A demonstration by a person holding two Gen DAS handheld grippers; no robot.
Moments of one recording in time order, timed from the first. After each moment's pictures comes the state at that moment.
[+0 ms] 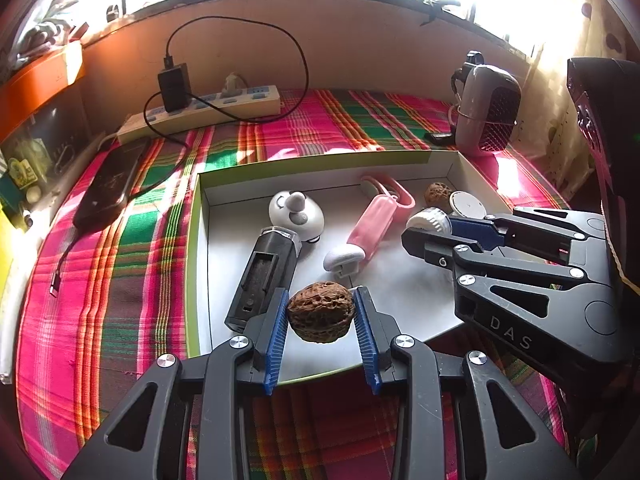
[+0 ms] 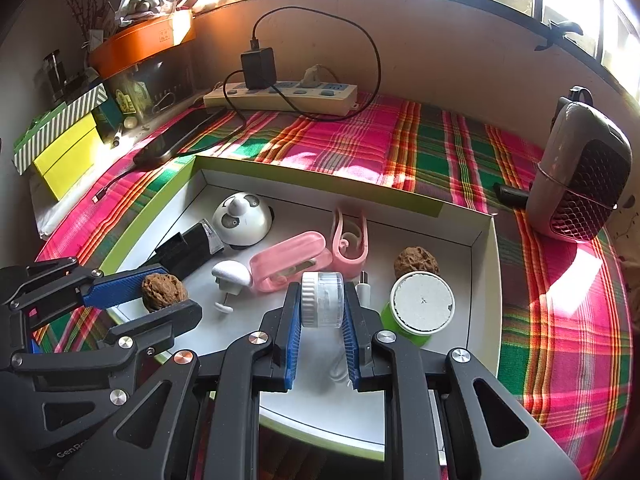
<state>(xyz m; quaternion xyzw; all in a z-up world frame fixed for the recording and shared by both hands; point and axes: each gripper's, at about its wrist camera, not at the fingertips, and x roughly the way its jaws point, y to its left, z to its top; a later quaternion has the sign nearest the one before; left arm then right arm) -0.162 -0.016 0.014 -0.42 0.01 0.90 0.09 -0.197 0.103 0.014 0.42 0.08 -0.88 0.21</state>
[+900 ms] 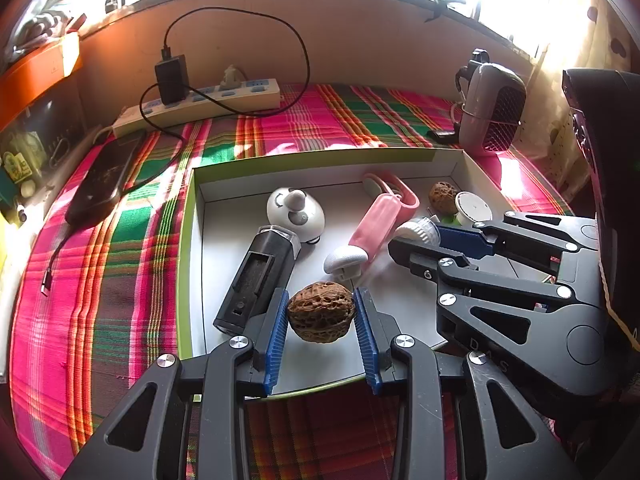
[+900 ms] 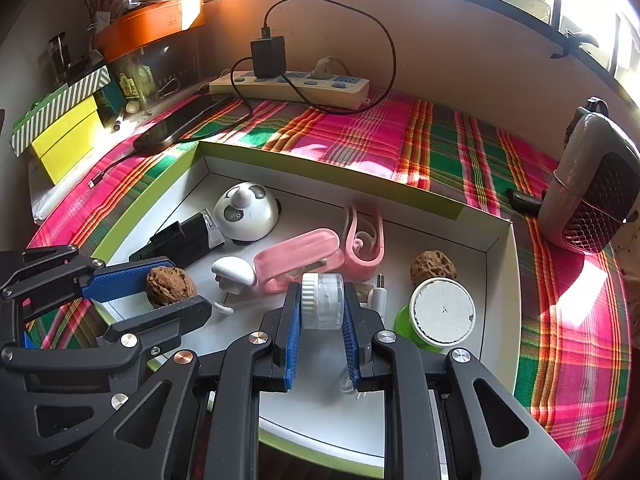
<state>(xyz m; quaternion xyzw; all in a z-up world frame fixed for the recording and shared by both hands) -0.169 -0.015 0.010 -0.43 0.01 0.90 0.09 -0.199 0.091 0.005 0.42 0.11 -0.88 0.22</state>
